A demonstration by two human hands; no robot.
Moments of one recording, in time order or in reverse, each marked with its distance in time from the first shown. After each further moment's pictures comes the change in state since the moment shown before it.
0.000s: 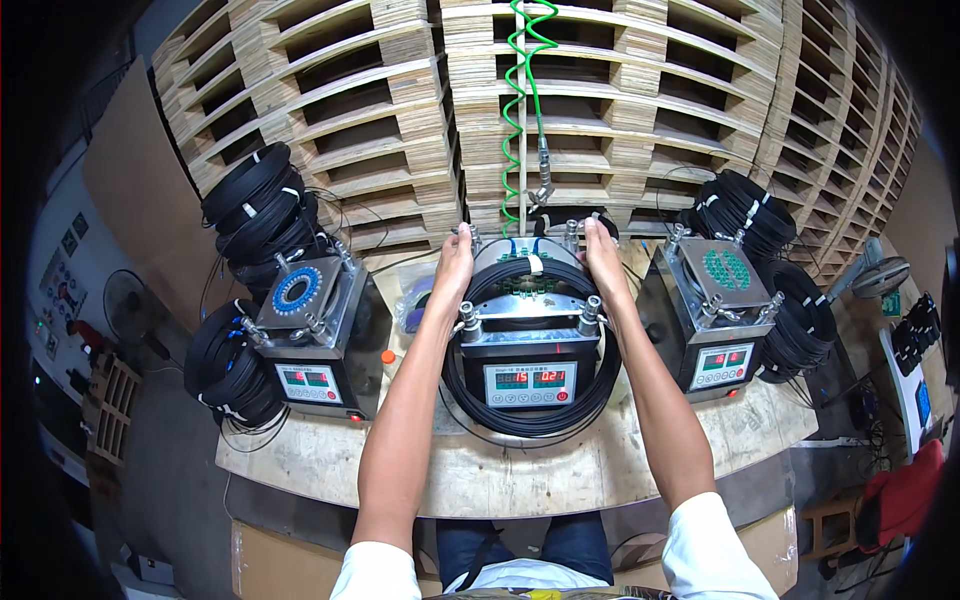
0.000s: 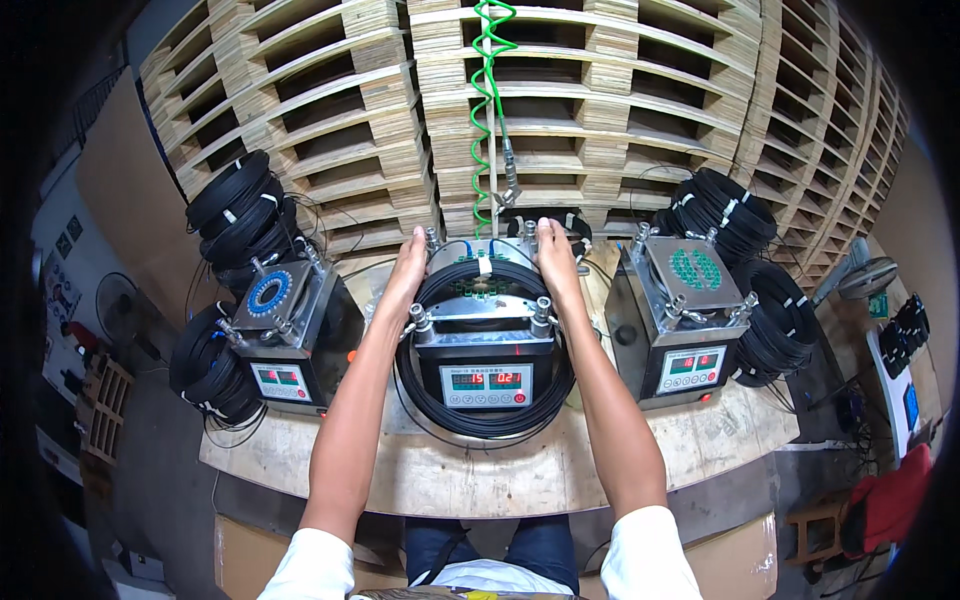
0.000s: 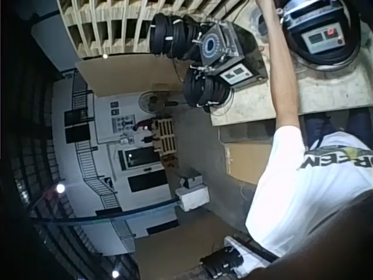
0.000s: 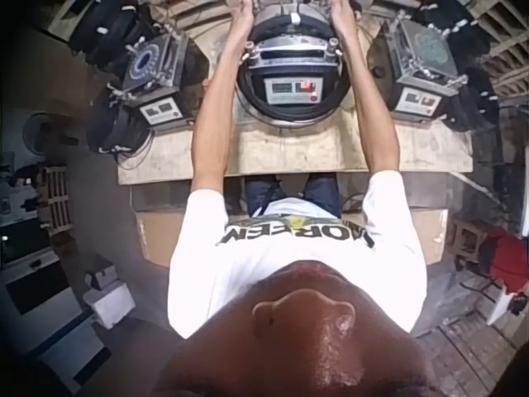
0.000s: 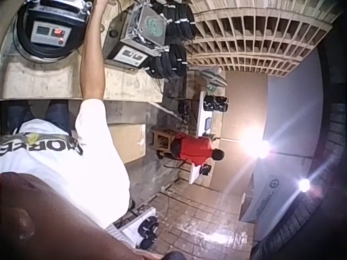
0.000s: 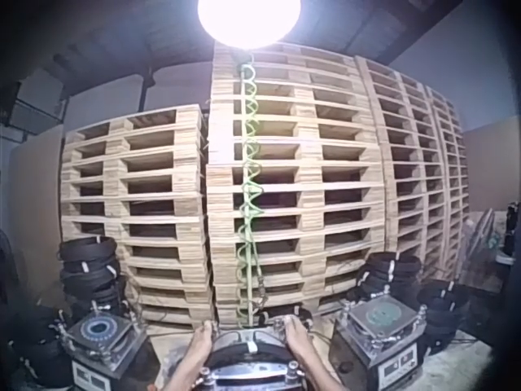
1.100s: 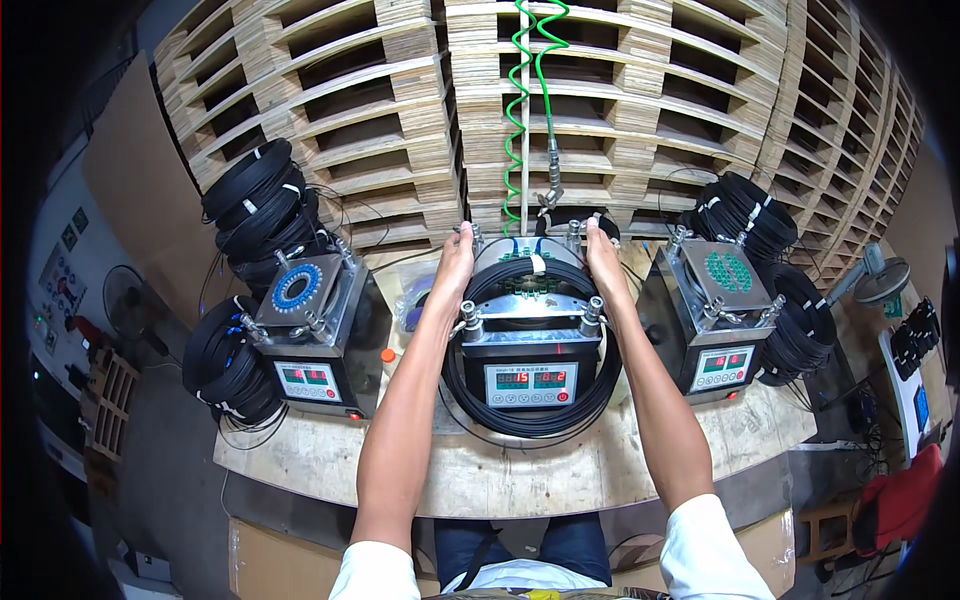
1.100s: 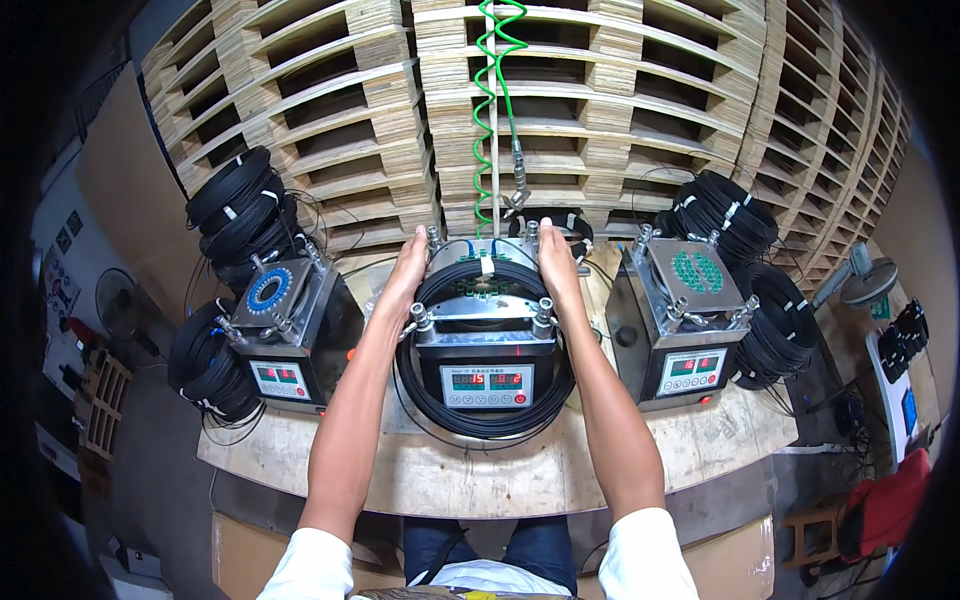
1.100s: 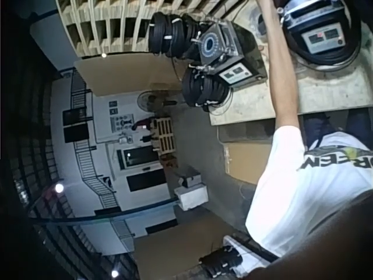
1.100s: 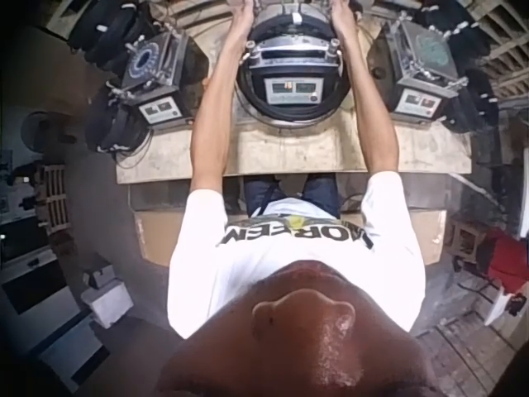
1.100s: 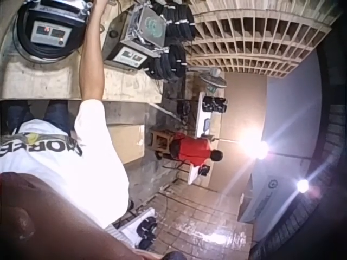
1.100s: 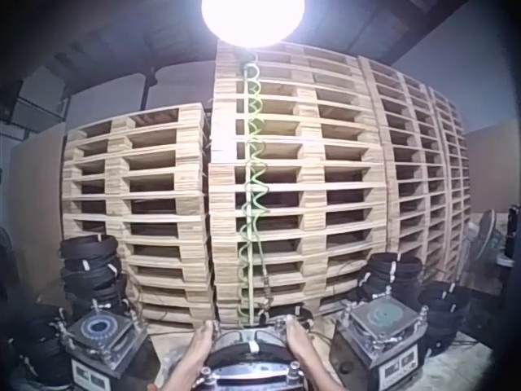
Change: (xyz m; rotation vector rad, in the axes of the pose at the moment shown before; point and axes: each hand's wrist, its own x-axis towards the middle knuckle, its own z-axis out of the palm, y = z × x) left_hand 0.006 0.002 0.020 -0.075 0.057 0.015; right_hand 0.018 0.015 -0.016 -0.100 0.060 -0.016
